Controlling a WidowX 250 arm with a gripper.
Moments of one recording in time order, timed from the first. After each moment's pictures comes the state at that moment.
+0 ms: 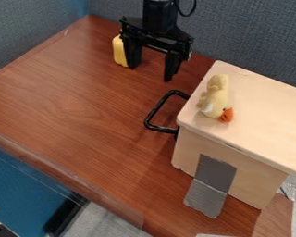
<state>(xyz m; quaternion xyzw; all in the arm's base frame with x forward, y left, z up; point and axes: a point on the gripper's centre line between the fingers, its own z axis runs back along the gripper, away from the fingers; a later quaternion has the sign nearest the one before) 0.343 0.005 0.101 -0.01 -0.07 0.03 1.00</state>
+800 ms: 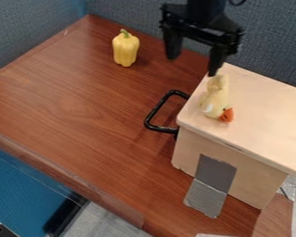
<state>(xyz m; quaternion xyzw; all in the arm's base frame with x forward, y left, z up) 0.346 -0.063 0.140 -0.02 -0.11 -0.02 0.99</state>
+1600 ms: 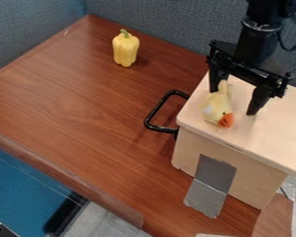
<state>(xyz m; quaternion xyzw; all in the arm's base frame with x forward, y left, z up) 0.336 -0.120 0.101 -0.03 -0.05 -0.09 0.99</state>
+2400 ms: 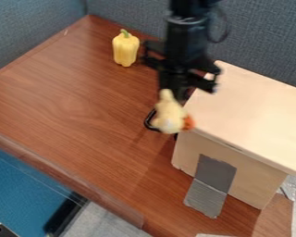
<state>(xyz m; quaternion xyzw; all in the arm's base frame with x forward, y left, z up) 0.291 -0.043 0.105 -0.04 -0.04 -0.05 1.00</state>
